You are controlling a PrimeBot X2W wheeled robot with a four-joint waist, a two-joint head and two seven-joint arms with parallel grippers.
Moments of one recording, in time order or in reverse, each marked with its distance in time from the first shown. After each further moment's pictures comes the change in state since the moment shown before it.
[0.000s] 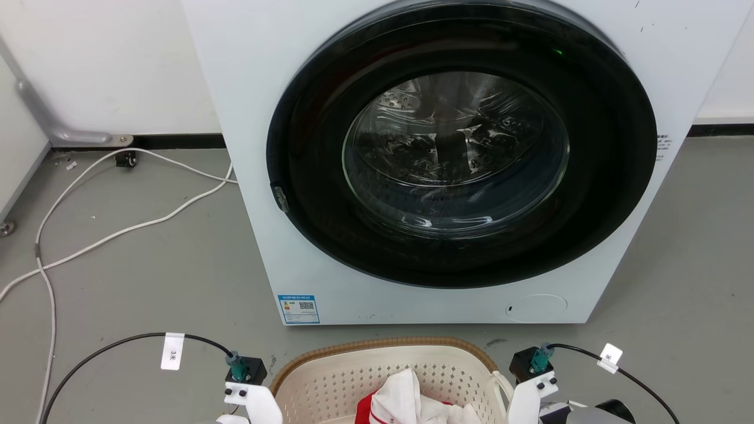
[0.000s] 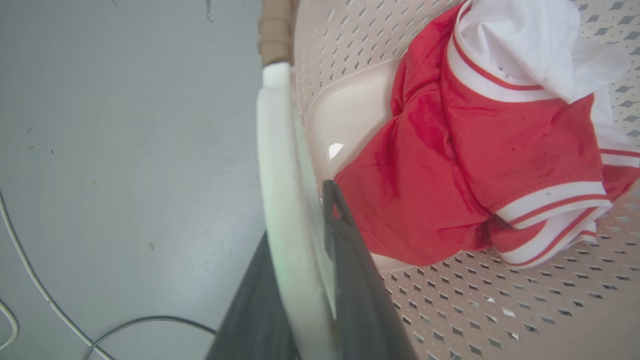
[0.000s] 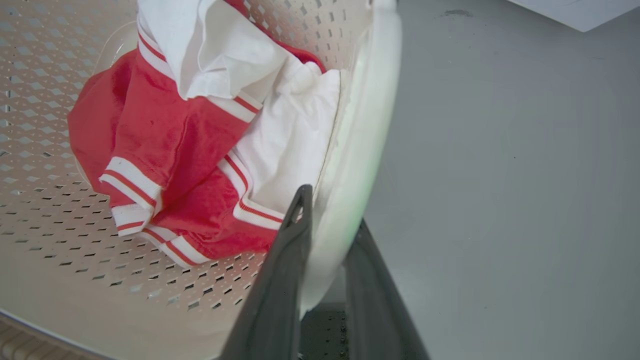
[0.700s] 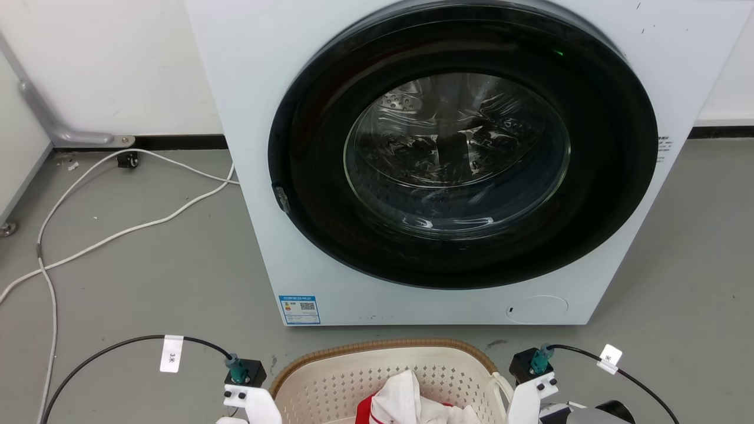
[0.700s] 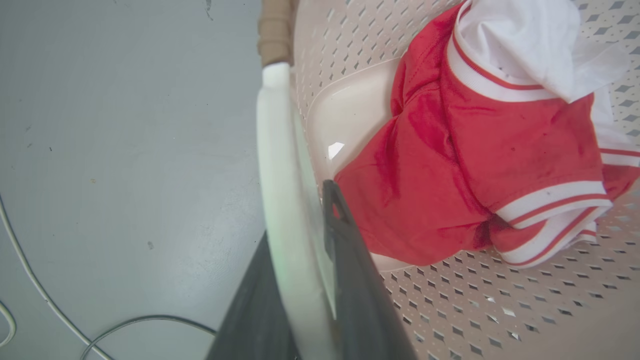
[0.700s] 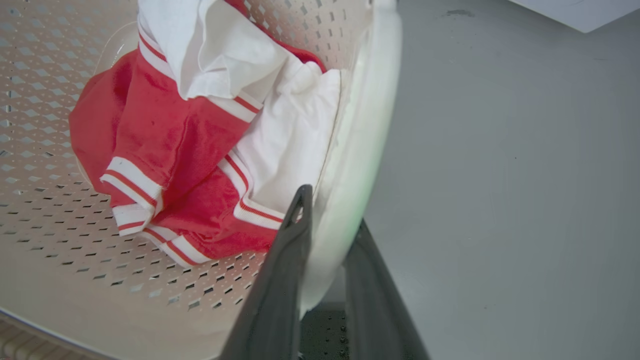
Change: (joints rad) left arm -0.009 0.003 -0.070 0.008 -0.067 0.000 -0.018; right arm 0.001 0.000 0.003 0.001 0.002 0.000 0.002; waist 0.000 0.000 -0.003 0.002
